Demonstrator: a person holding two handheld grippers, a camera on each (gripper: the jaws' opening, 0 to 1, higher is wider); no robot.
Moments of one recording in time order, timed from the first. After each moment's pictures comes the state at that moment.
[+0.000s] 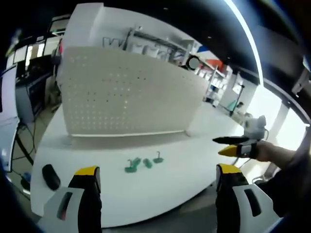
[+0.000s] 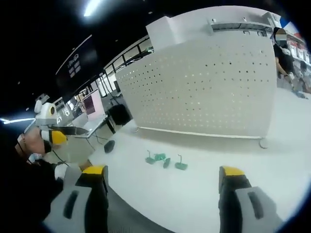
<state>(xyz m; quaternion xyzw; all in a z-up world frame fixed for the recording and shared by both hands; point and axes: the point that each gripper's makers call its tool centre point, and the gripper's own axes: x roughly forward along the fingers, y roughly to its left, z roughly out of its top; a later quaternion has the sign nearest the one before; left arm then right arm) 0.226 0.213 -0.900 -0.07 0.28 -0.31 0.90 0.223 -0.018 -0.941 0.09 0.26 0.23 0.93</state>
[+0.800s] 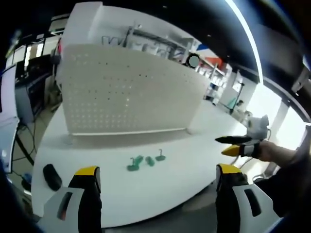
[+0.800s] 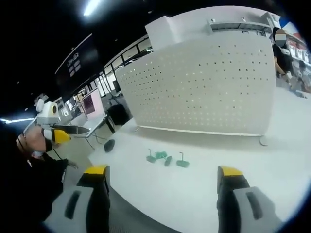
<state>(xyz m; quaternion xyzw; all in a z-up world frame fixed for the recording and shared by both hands) 0.228 0.220 -0.905 -0.07 0.28 -0.31 0.90 0.217 -0.013 -0.943 0.09 0.26 0.22 0.94</state>
